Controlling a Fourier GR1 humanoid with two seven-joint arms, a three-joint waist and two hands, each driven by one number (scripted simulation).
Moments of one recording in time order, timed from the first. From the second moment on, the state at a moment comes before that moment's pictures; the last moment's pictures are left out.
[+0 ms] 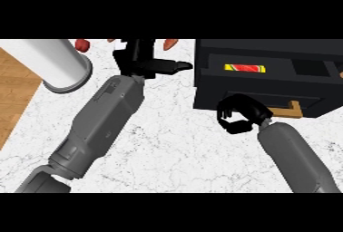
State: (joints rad) left arm -1.03 0.08 -0.24 -0.58 0.68 0.18 -0.53; right arm -0.55 -0.30 0.30 -0.91 0.51 0.27 -0.23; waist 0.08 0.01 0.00
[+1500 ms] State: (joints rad) left arm -0.82 0.21 -0.27 -0.78 0.70 0.00 -0.48; right arm -0.75 -0.39 0.04 -0.59 0.30 0.44 -0.42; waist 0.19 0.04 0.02
